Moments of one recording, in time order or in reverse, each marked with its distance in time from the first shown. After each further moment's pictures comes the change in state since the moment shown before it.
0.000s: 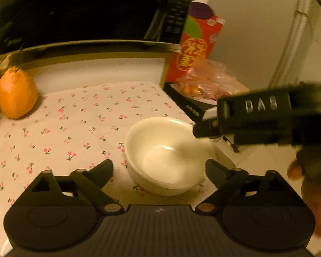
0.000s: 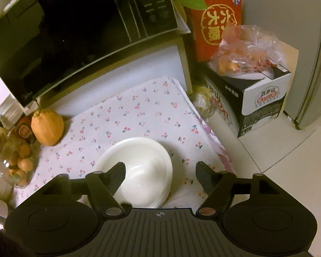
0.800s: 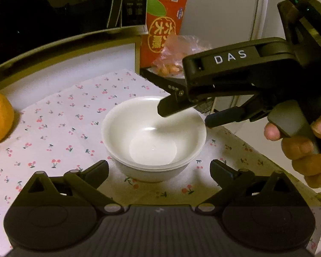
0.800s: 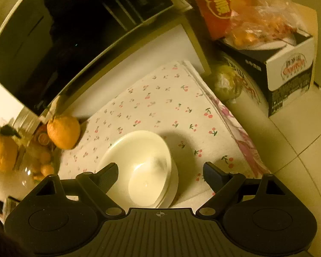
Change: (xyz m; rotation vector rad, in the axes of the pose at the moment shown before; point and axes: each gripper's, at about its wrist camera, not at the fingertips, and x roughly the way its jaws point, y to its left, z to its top) left arm 0.022 -0.010 -0.010 0.212 0.083 -0.056; right arm 0.043 -0.040 -0.005 0.148 0.074 0.210
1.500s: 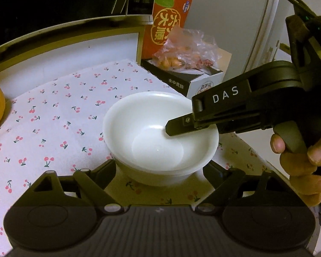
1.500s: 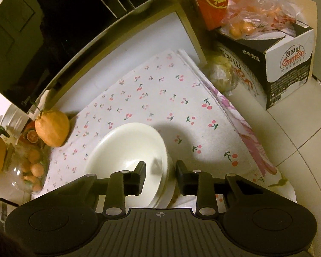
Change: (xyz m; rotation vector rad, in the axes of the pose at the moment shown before) left arm 0.019 0.015 0.007 -0.065 0.038 -0.036; right arm 0.020 0.002 -0.003 -0.015 0.038 -0.041
